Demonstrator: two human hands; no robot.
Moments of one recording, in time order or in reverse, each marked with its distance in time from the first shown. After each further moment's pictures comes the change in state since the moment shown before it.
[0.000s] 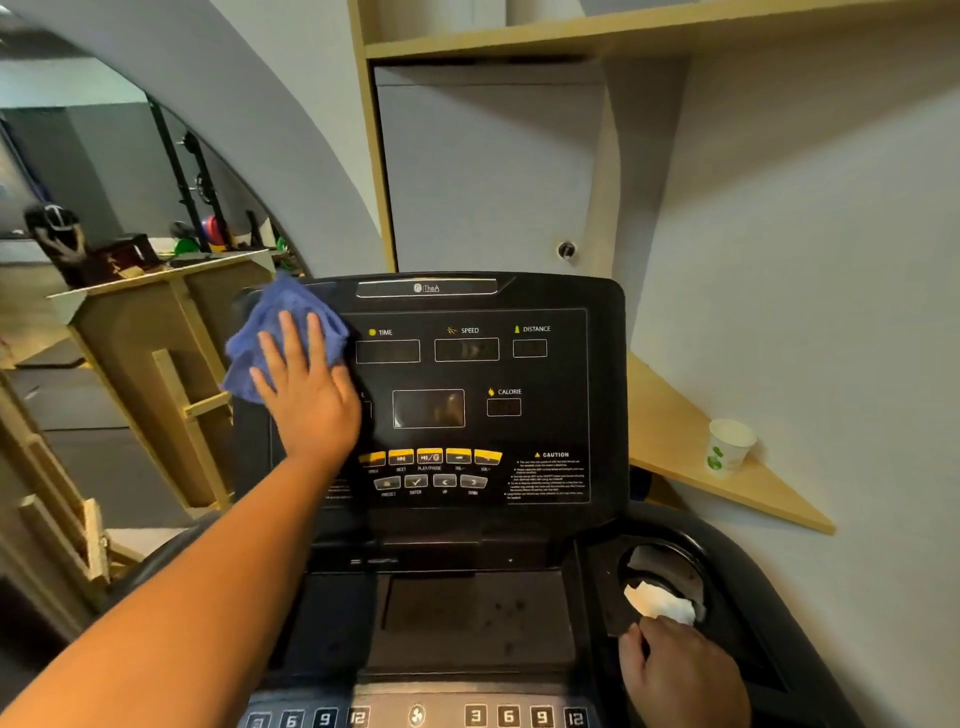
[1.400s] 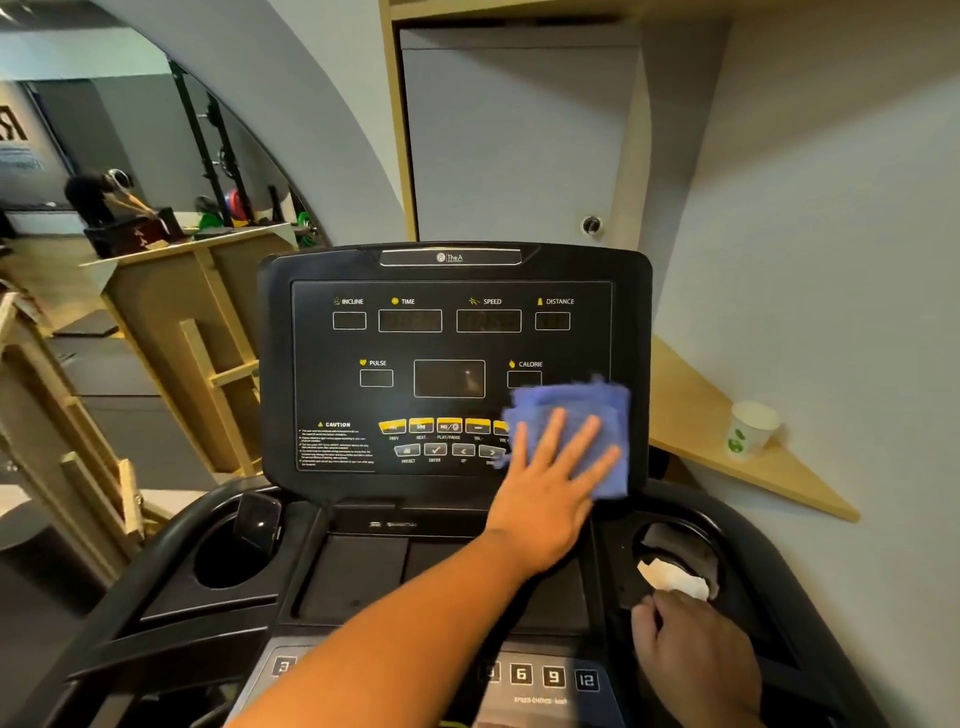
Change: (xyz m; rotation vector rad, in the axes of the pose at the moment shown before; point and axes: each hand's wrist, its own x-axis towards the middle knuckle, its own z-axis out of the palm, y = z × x) left_hand -0.177 0.128 0.076 0.092 -0.376 0.803; right_hand -0.002 0.005 0.000 -0.063 -0.093 -0.027
